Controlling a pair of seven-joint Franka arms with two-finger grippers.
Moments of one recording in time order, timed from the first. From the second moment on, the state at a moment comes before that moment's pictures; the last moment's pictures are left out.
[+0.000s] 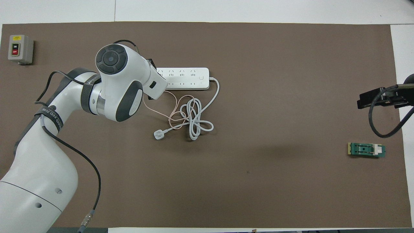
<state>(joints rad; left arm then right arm) -0.29 0.46 -0.13 -1.68 0.05 2.29 1.09 -0.10 -0.03 0.06 -1.66 0.01 1.57 -0.03</state>
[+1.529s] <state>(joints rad) -0.16 0.58 -0.28 -1.50 0.05 2.09 1.16 -0.10 -0.03 0.06 -1.66 0.01 1.57 -0.03</state>
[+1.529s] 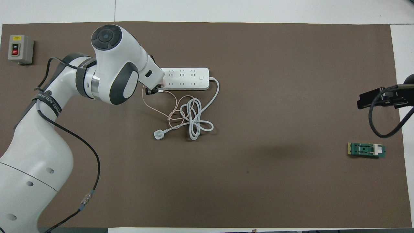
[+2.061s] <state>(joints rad) -0.17 0.59 -0.29 -1.50 0.12 2.09 1.22 -0.10 -0.03 0.06 -1.66 0.01 1.57 -0.03</state>
